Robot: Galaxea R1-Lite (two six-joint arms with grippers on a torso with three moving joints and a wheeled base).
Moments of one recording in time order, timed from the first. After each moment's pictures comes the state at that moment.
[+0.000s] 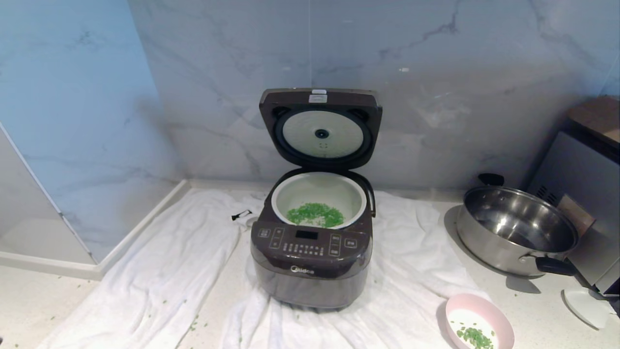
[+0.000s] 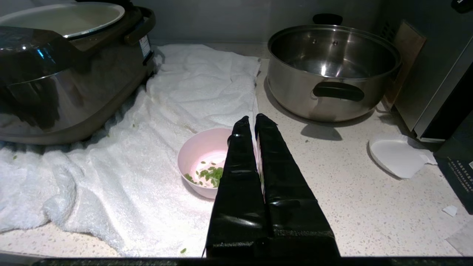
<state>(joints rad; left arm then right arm) 0.00 0.03 -0.06 0.14 0.01 -0.03 0.00 0.00 -0.01 0.03 0.00 0.00</state>
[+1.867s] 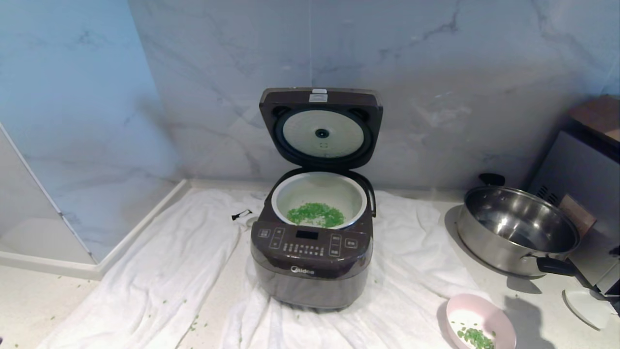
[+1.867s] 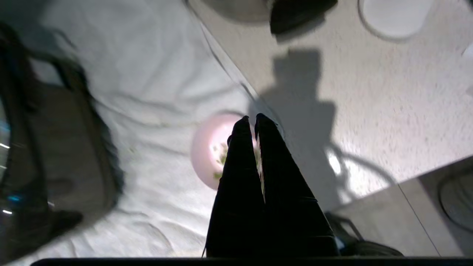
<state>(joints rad) 0.00 0.02 -0.06 0.14 0.01 -0.03 -0.29 1.18 -0.84 0.44 0.06 0.45</state>
